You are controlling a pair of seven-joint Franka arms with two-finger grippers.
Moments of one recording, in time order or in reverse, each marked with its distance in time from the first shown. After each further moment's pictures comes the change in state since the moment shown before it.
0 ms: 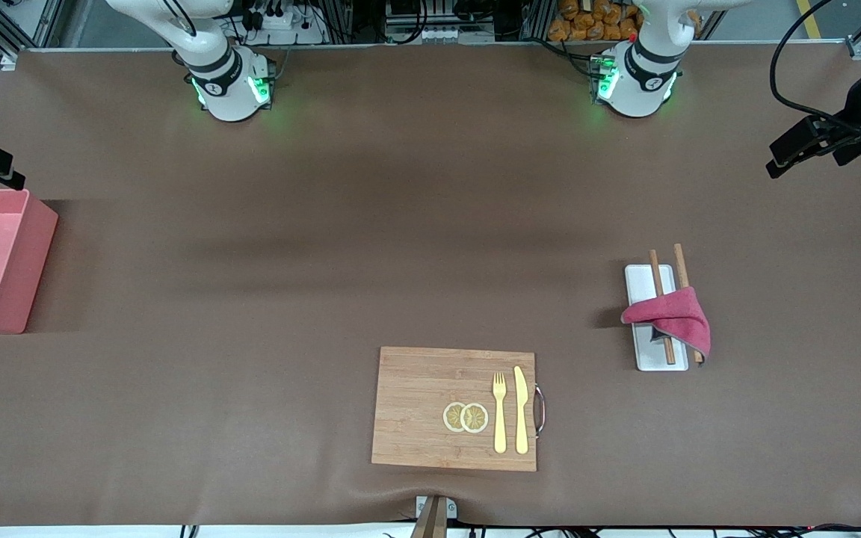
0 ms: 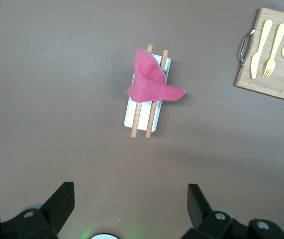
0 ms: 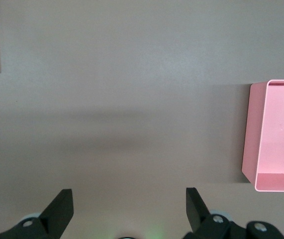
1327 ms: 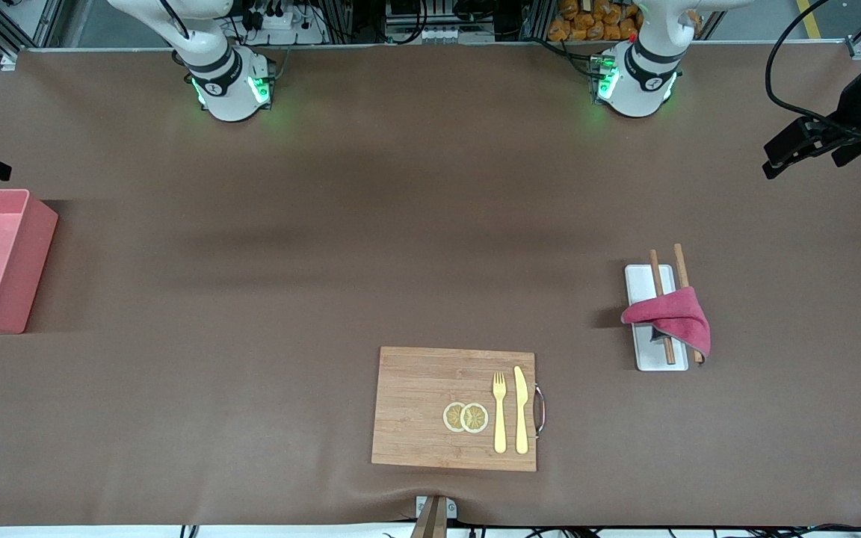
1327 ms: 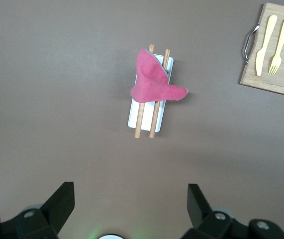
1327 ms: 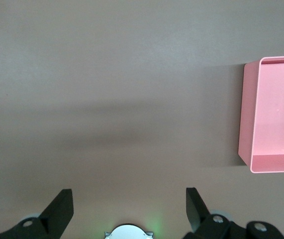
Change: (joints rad) left arm -0.028 0.010 0.006 0.007 0.032 -0.006 0.006; right arm -0.065 0.003 -0.002 0.000 0.000 -0.053 -0.007
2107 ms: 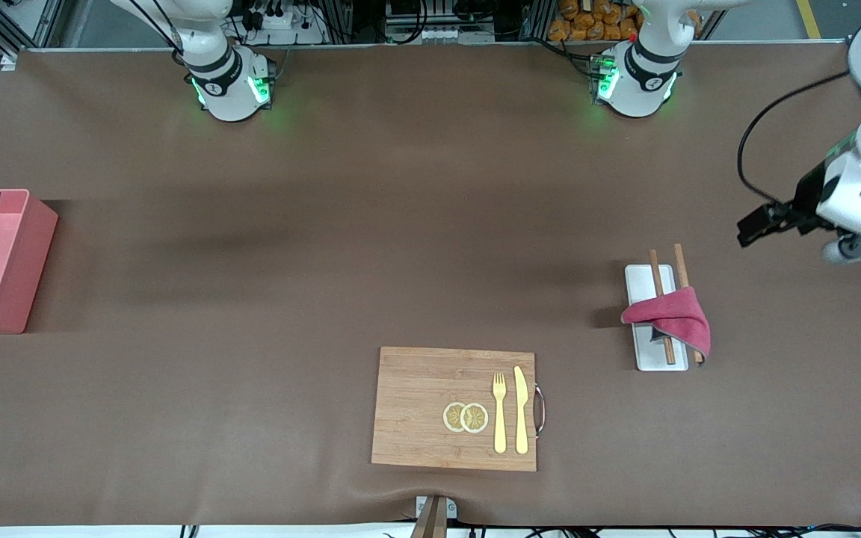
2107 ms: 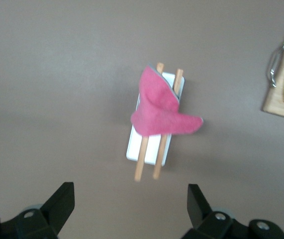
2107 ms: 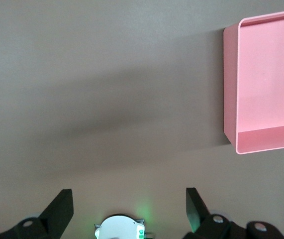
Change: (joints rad) left arm 0.050 0.089 0.008 -0.264 0.003 0.393 0.010; right arm -0.066 0.139 -0.036 -0.007 -0.045 0.006 -0.002
